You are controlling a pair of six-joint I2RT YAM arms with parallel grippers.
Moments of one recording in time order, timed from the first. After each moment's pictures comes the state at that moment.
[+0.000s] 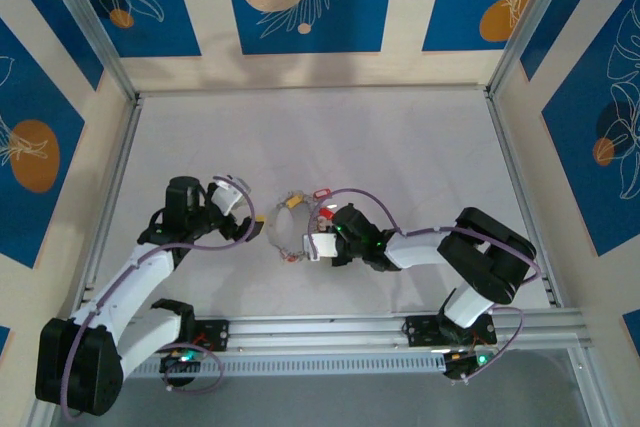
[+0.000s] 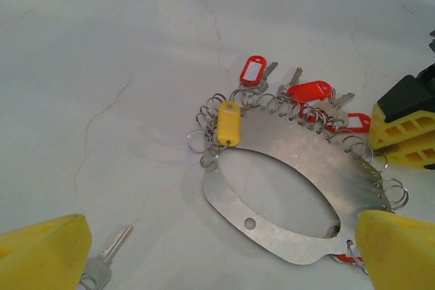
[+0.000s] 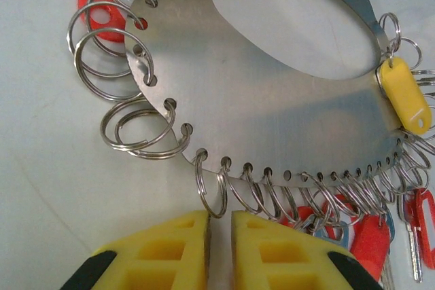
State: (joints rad) left arm -0.23 0.96 0.50 -0.16 0.51 0.36; right arm 0.89 1.60 0.54 0.26 -0.07 -0.85
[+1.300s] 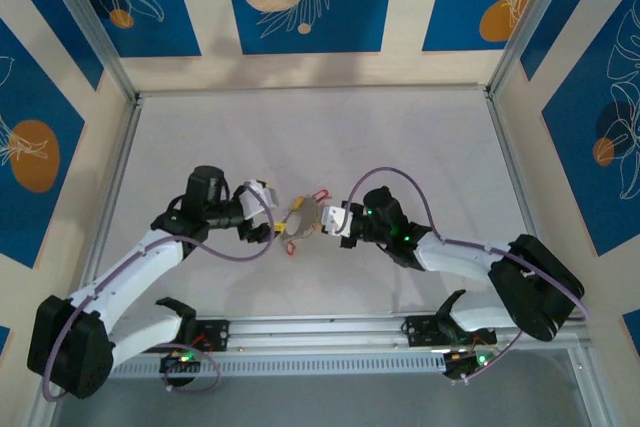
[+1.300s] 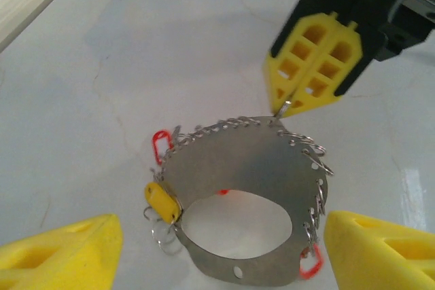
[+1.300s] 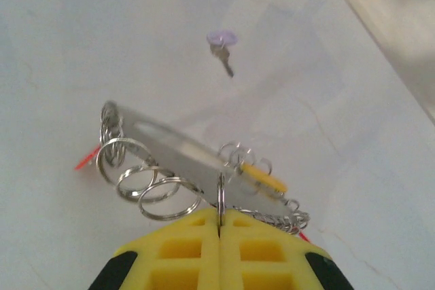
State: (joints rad) left arm -0.45 1.06 0.65 -0.22 0.63 0.62; right arm 0.74 1.29 0.48 0.38 -0.36 -0.63
